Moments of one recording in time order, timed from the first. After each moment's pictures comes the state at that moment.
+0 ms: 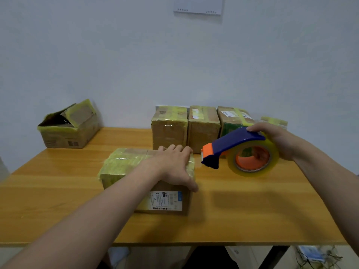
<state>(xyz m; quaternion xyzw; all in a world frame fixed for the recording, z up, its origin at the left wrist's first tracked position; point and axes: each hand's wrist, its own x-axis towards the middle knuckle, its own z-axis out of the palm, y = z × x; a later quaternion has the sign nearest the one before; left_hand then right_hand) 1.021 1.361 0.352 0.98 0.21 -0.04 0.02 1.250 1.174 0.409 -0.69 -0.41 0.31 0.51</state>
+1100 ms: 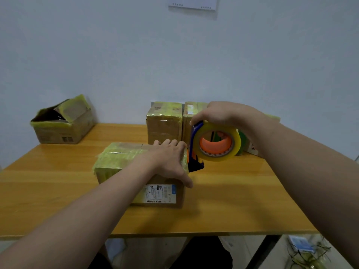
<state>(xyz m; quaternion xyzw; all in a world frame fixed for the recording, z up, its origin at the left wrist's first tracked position) 1.027 1.358 0.346 0.97 0.23 -0.04 0.01 1.150 1.242 0.472 -0.80 -0.59 0.06 0.07</state>
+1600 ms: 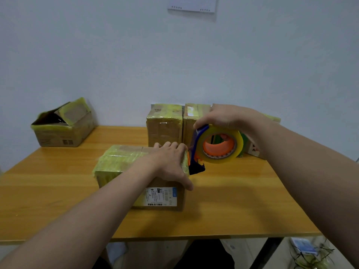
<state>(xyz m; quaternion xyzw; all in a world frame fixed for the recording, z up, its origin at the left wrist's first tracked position) 1.027 1.357 0.347 0.97 0.22 -0.04 0.00 1.167 1.245 0.465 -0.84 -0.52 0.10 0.16</state>
